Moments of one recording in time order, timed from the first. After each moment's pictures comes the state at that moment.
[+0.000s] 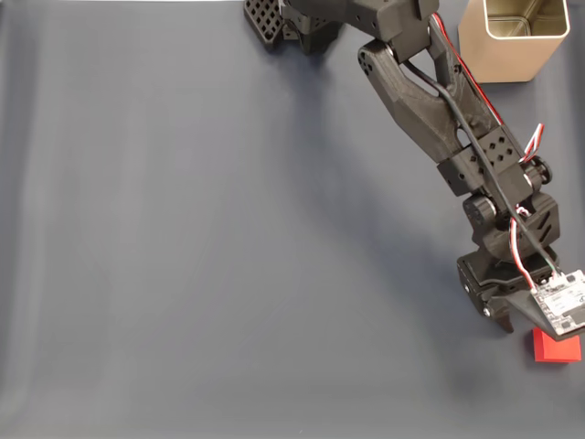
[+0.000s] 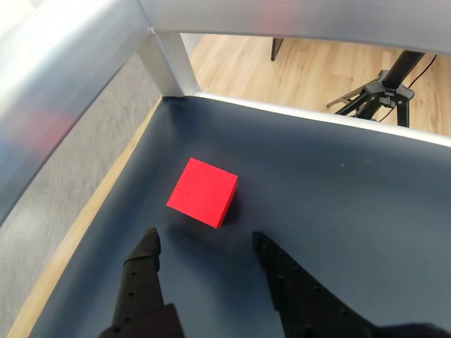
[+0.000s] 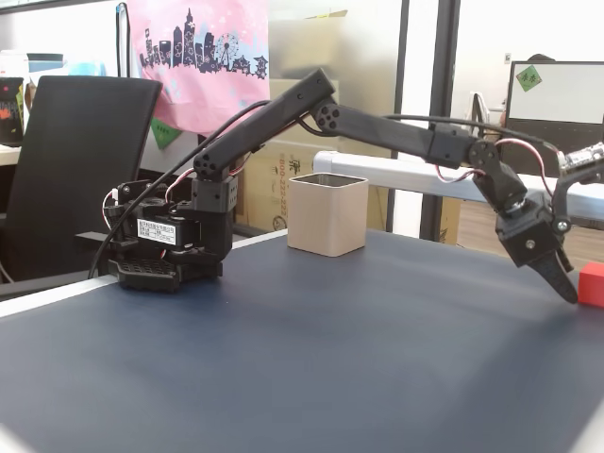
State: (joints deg) arm -34.3 35.8 43.6 33.6 -70.7
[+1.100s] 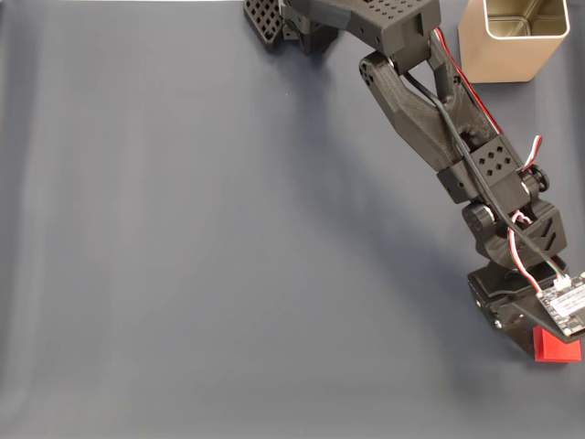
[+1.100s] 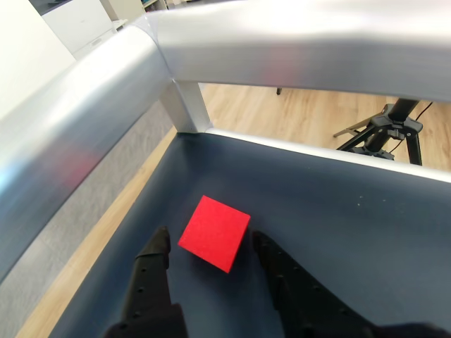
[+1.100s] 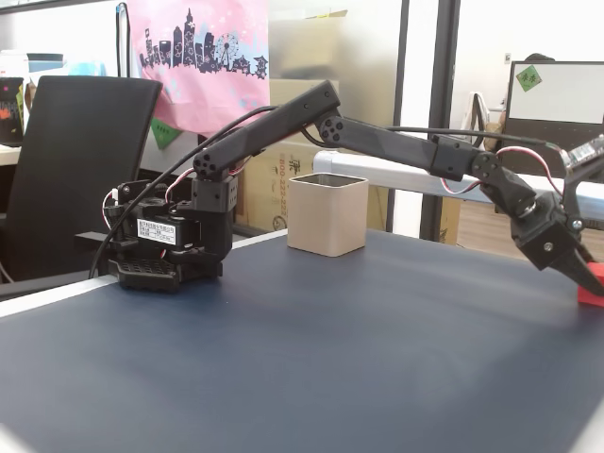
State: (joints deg) arm -34.5 30.7 38.0 24.3 -71.0
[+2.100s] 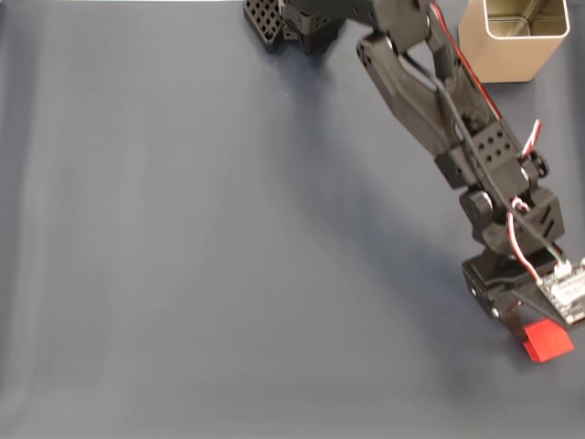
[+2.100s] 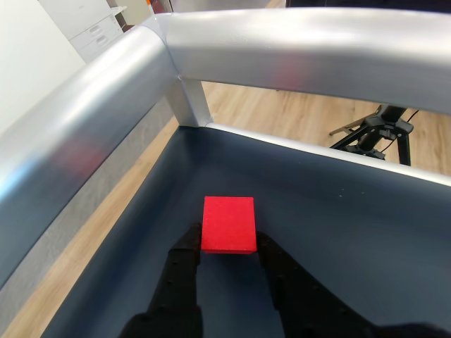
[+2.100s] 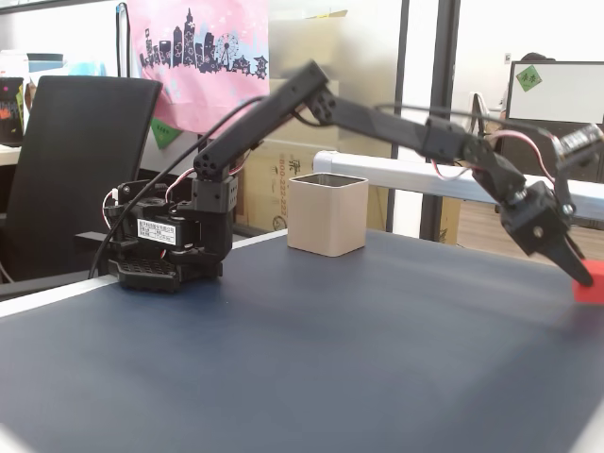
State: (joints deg) arm -34.3 43.7 53.6 24.5 -73.7
